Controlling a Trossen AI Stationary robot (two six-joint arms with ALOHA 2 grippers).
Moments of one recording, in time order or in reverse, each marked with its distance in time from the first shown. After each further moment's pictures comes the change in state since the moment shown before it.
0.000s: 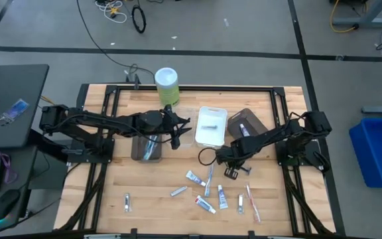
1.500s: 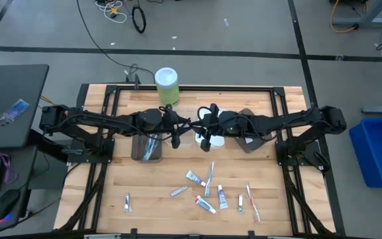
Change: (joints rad) left arm -0.003 0.001 0.001 0.037 0.047 -0.067; right arm -0.184 -0.197 0.151 0.800 0.308 -0.607
